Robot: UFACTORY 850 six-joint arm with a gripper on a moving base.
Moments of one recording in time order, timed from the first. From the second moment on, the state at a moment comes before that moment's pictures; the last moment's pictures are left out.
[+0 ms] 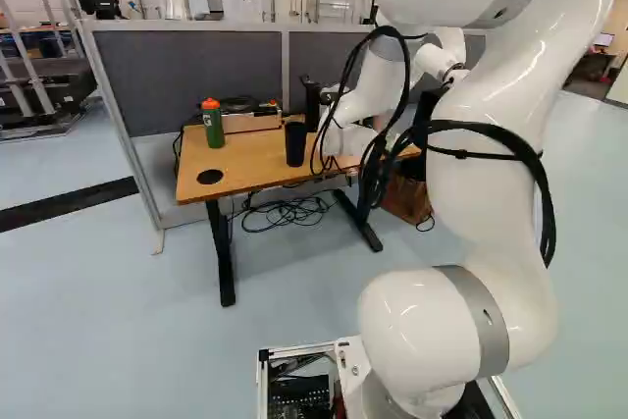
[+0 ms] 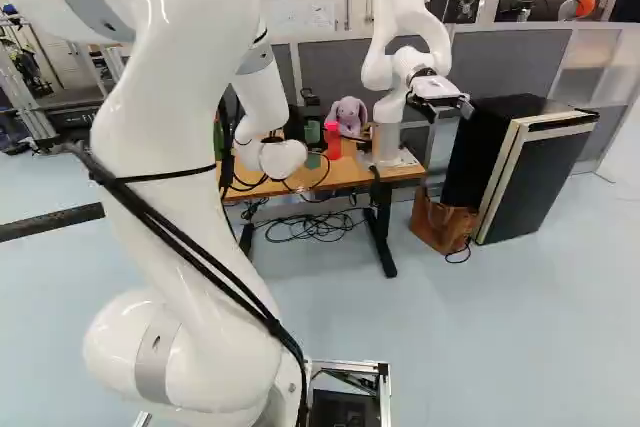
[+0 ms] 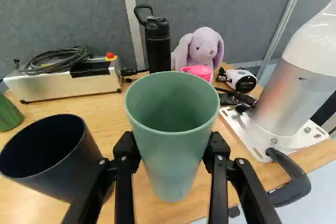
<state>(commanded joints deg) -0.5 -21.8 -42.7 0.0 50.9 0.0</state>
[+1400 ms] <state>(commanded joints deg) -1.0 -33.5 -51.2 0.0 53.0 0.0</state>
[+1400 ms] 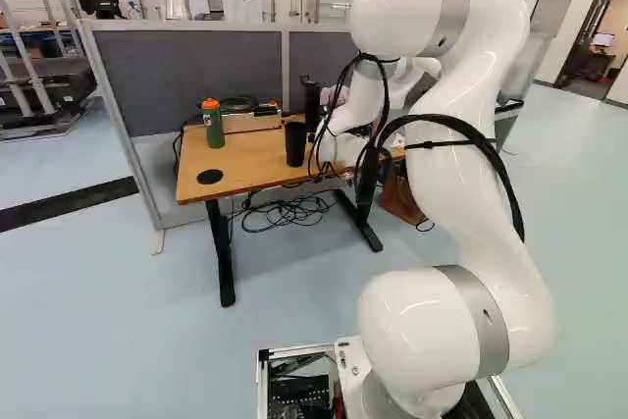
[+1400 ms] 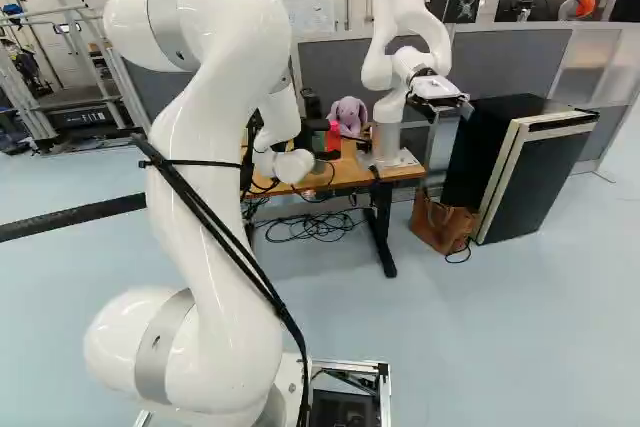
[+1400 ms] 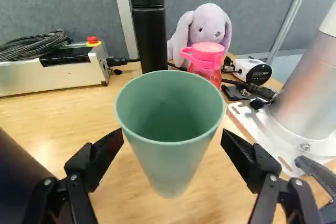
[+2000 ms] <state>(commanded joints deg) -1.5 -26.3 -44.8 0.0 53.0 0.0</state>
